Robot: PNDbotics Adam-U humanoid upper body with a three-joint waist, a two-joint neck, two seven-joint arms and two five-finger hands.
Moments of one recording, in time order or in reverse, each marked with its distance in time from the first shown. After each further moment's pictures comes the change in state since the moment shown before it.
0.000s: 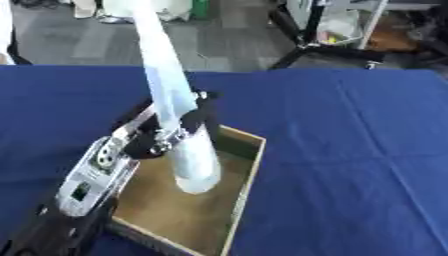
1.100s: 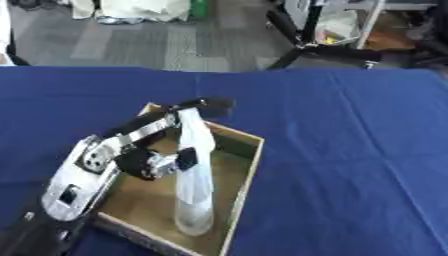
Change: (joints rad) left arm 0.016 0.033 0.059 -0.044 -0.211 -0.052 -0.169; right arm 0.009 0.000 -0.004 0.000 -0.004 -0.007 -0.007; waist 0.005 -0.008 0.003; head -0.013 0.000
